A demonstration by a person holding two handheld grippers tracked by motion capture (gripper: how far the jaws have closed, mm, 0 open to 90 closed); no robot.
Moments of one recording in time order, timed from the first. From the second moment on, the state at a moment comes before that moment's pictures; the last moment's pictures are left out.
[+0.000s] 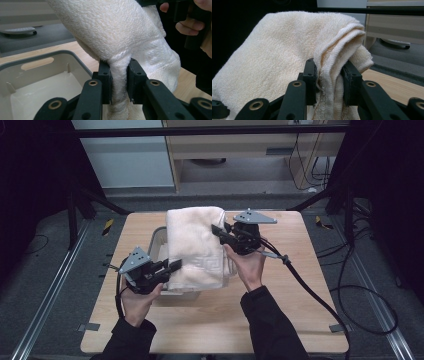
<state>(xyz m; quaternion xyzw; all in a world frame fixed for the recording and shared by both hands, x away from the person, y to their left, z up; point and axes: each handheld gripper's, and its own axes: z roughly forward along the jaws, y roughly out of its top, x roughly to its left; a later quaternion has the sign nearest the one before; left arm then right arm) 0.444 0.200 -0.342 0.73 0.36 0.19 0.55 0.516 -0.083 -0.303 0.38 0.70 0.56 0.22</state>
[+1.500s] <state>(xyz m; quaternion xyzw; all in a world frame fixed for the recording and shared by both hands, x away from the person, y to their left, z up) 0.462 0.271 -0.340 0.70 0.41 0.21 0.54 0.548 -0.003 -0.302 0.37 0.71 0.56 0.21</state>
